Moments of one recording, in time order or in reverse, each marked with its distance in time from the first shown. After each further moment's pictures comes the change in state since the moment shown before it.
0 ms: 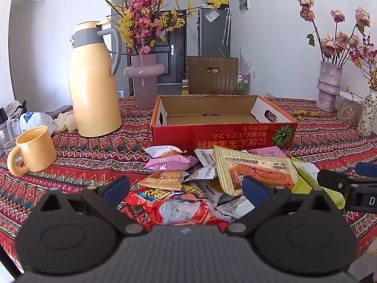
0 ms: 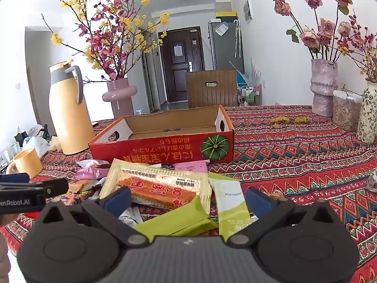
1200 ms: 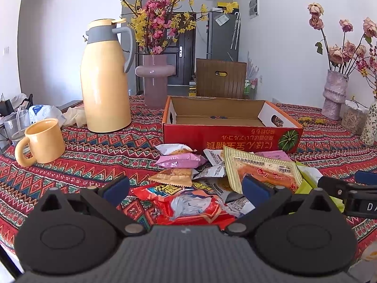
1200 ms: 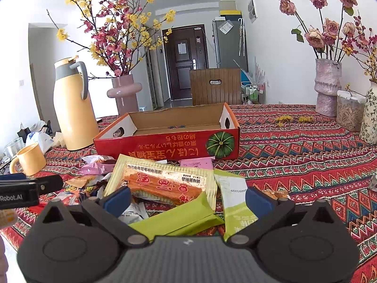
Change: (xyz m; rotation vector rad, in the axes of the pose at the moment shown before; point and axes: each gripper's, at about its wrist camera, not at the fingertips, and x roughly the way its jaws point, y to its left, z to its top) left arm -0.011 0.011 -0.005 -0.054 0.008 0.020; right arm -0.001 0.007 -0.004 -0.029 0.025 0.005
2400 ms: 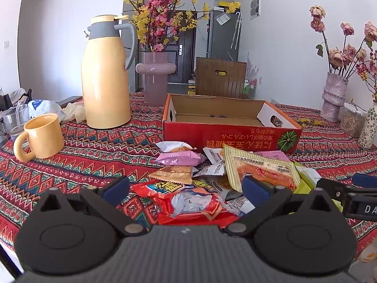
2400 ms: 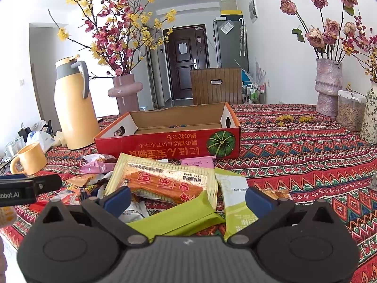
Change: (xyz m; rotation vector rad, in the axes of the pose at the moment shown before) left arm -0.001 0.004 -0.002 -0.023 0.006 -0.013; right arm 0.000 0.001 -0.001 0.000 0.000 0.002
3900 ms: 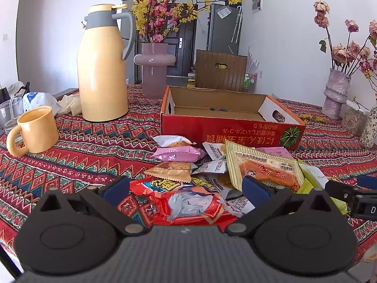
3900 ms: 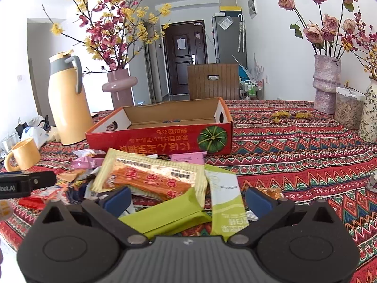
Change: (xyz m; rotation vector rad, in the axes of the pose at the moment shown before) left arm 0.020 0.001 0.003 -0.013 0.045 -0.006; right arm 0.013 -0.020 -0.001 -0.010 0.037 -0.023
